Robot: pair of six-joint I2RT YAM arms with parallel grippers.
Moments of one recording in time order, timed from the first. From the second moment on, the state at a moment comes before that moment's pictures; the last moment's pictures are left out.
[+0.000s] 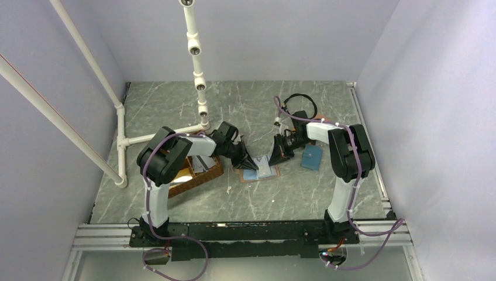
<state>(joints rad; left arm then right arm) -0.60 2.02 1.08 -0.01 0.72 -1.12 0.25 1.93 1.11 -0.57 -0.84 0.05</state>
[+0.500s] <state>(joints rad) -0.58 1.91 0.98 -0.04 0.67 -1.08 0.27 1.92 1.10 -0.55 -0.84 0.04</state>
